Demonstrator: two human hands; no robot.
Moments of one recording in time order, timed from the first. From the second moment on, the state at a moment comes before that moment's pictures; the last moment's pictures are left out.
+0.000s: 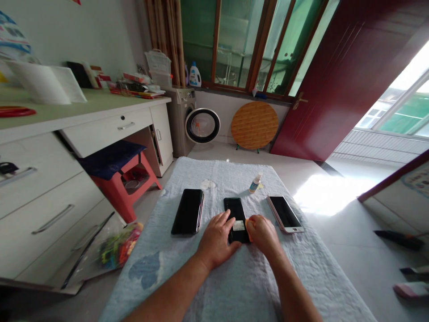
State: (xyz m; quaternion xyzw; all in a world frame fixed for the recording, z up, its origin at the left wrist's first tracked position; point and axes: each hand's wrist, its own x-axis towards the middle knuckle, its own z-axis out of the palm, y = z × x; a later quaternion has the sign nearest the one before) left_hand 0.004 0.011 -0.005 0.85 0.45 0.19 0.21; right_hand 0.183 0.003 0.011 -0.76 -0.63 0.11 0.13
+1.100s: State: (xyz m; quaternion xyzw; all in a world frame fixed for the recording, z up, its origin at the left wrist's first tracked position) left_hand 0.002 0.009 -0.005 0.84 0.45 0.22 0.22; right_hand 0.148 0.112 0.013 -0.67 -0.73 0.09 0.06
